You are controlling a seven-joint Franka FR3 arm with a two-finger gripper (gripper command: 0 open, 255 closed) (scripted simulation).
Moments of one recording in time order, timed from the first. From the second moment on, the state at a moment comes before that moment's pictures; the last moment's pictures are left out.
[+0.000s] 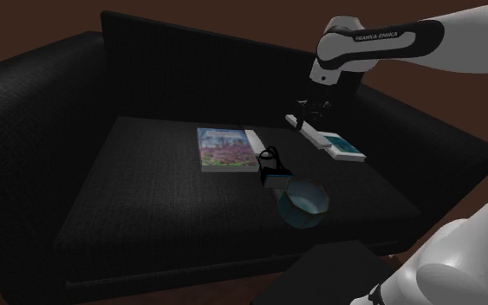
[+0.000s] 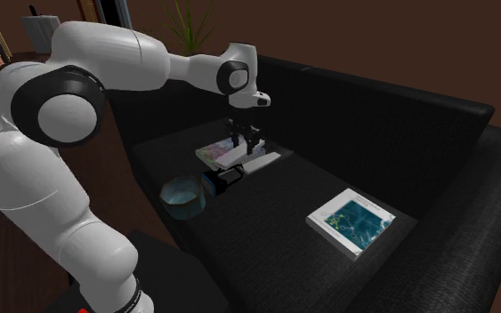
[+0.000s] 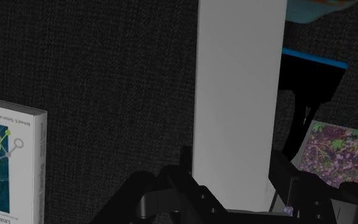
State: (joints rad) arm -0.07 -0.12 -0.18 -1.99 -0.03 1.84 0.03
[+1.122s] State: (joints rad) arm 0.02 -0.66 0.01 -2.47 0.01 1.77 0.29
